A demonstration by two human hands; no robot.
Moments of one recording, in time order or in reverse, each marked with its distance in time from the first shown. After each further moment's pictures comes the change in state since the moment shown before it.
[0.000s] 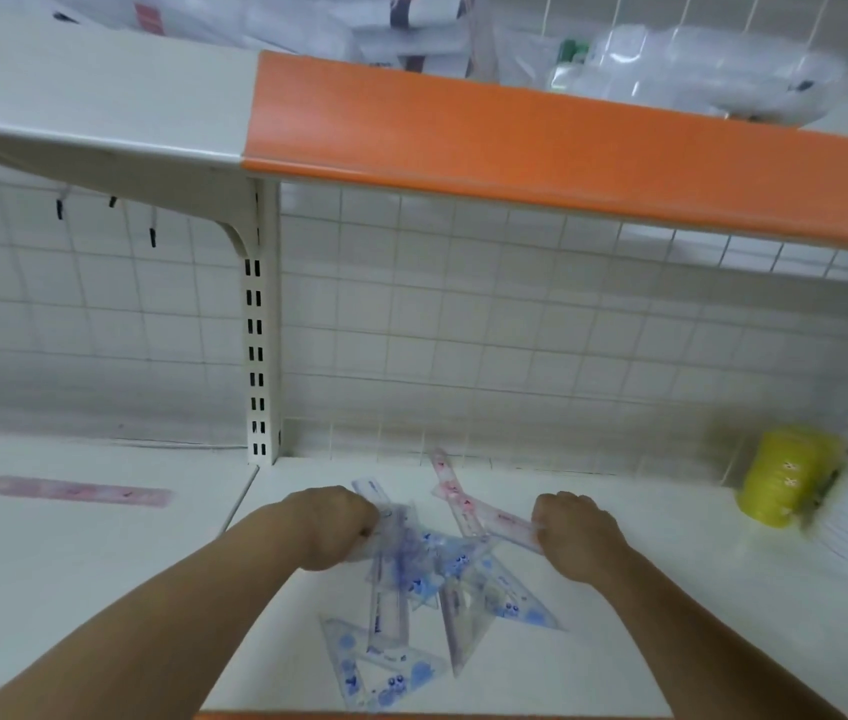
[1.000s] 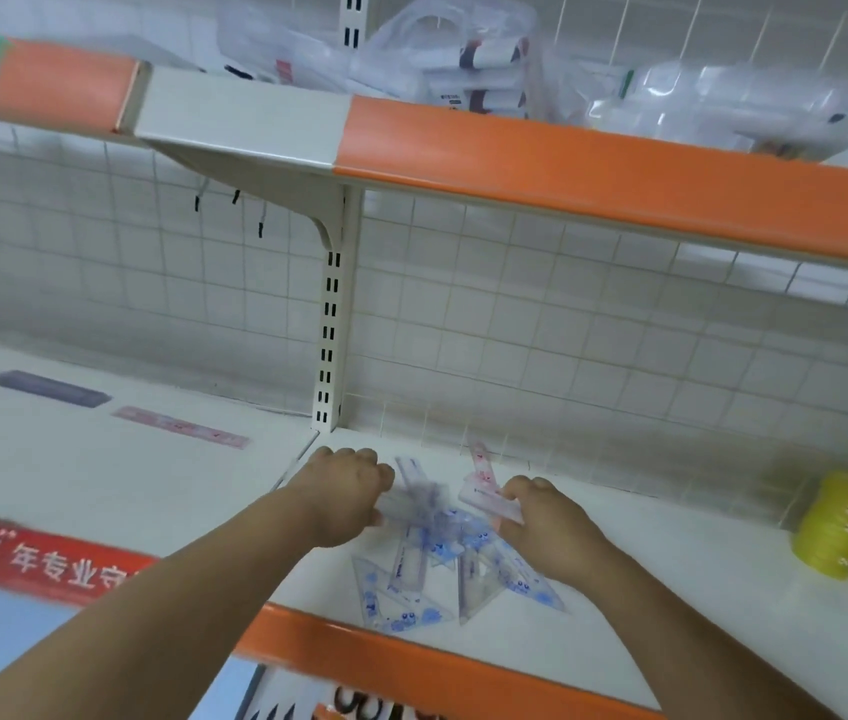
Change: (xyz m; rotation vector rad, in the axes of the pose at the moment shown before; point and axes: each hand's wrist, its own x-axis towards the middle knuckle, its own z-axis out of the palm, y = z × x) left_hand -0.055 0.017 0.011 0.145 0.280 -0.182; right_hand -0.032 -0.039 -0.021 0.239 -0.003 -0.281
